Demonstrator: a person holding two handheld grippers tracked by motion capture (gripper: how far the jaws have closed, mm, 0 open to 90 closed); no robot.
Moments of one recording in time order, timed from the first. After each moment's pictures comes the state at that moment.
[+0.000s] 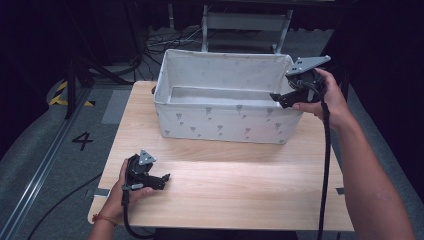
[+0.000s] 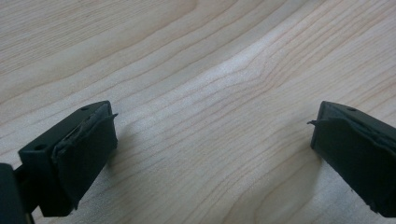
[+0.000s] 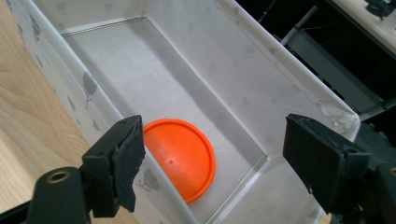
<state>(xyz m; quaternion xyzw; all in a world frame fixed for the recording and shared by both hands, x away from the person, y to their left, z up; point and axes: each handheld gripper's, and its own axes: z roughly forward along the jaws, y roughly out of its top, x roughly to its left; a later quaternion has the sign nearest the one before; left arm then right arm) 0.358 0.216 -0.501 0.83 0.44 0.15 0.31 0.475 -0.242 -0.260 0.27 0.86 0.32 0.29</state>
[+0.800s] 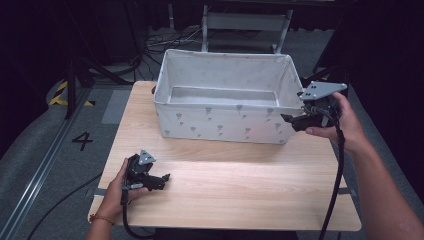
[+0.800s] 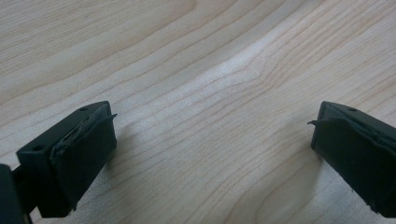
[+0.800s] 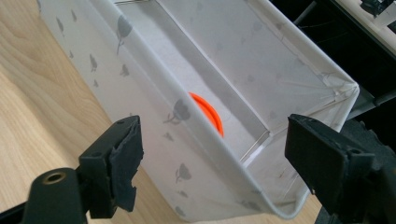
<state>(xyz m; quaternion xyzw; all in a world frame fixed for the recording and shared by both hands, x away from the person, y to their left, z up) 0.359 0.216 -0.501 0.83 0.43 0.15 0.31 0.418 -0.268 -0.284 0.26 0.86 0.31 0.30</state>
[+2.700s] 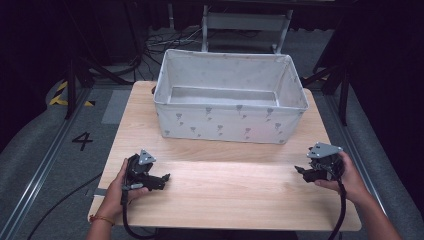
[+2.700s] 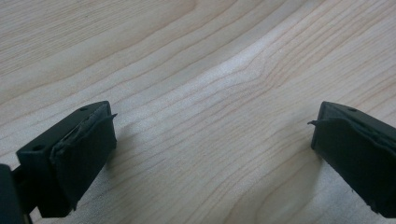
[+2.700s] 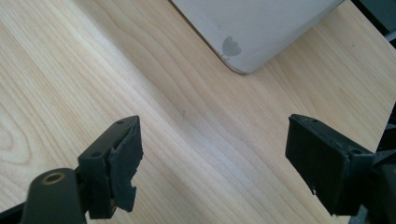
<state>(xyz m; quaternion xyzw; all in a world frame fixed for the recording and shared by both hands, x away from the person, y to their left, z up) 0.359 0.216 -0.501 0.83 0.43 0.15 0.31 0.362 -0.335 -0.440 0.31 0.88 0.23 0.26</state>
